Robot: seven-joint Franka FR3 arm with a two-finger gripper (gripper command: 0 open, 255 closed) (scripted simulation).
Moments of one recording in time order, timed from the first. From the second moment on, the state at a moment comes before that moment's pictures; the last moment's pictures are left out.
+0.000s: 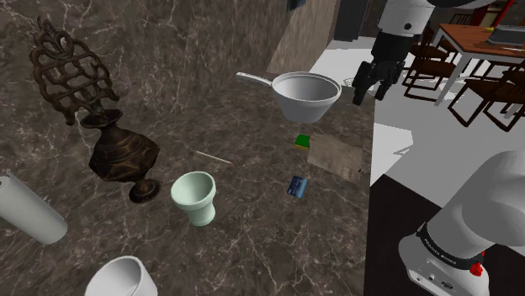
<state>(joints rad) -0.01 -0.74 -0.02 -2.39 0.10 1.66 0.14</state>
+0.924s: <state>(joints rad) 0.08 -0.49 0.21 -2.32 0.21 1.87 0.36</state>
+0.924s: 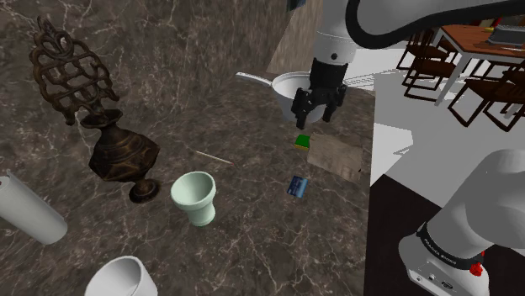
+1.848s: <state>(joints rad) 0.14 -0.06 0.43 -2.04 0.12 2.04 0.66</state>
